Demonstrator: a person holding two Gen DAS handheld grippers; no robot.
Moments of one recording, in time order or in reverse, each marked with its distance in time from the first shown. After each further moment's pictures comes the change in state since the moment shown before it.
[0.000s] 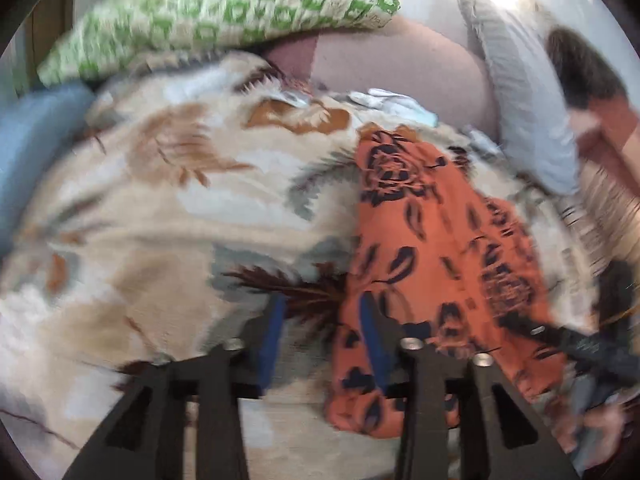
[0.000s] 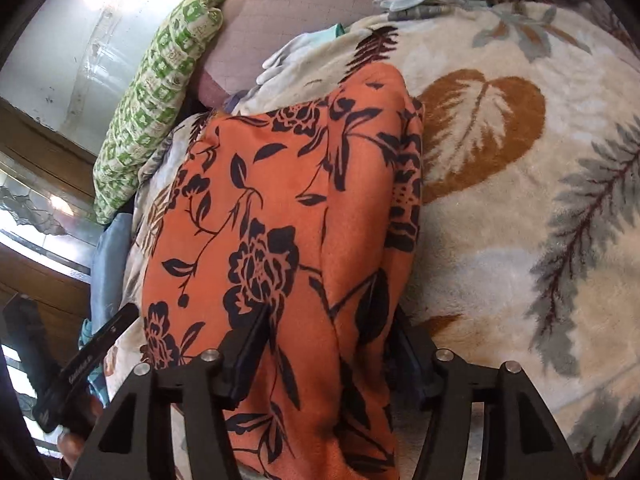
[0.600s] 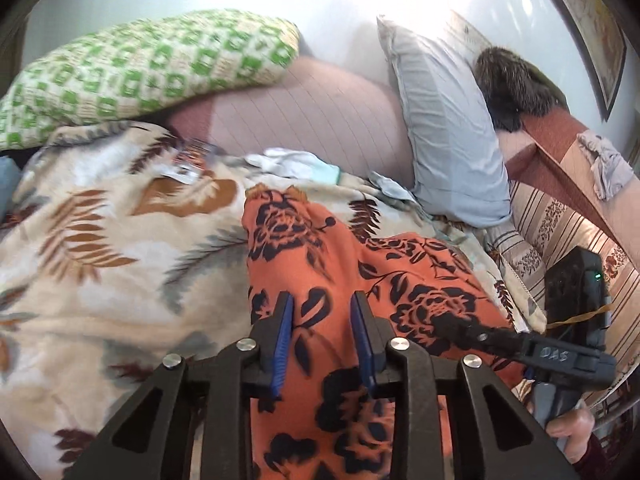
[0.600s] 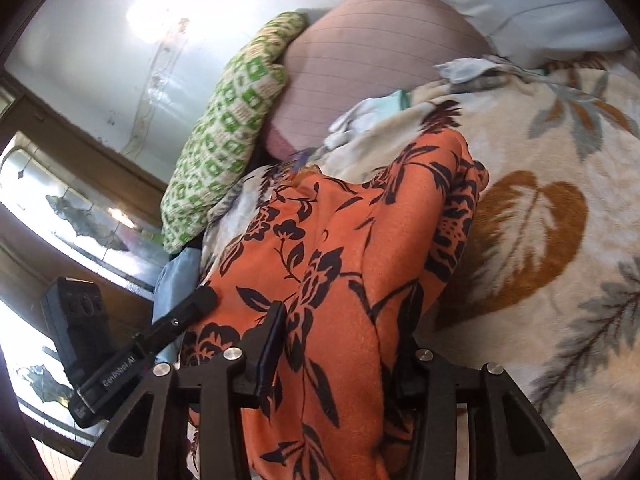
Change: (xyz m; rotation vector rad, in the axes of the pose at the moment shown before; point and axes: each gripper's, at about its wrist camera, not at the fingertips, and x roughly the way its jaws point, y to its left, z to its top) left arm -0.027 -0.092 0.032 0.130 -0.164 -0.143; right arm -0.042 0.029 0.059 -0.118 -0.121 0.203
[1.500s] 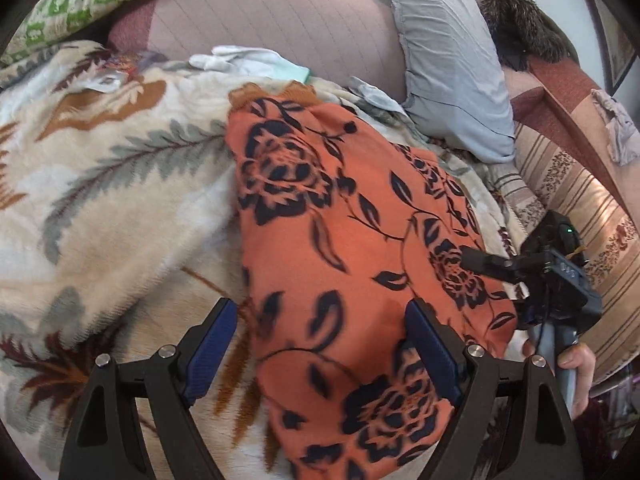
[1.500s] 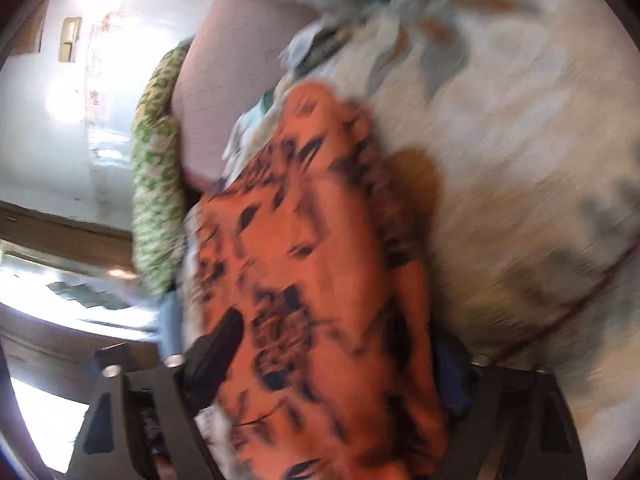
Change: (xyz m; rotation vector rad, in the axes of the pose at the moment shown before) left arm 0.120 -0.039 -0.035 -0.011 0.266 -0.102; right arm 0.010 -0.166 0.025 0.357 0.108 0.078
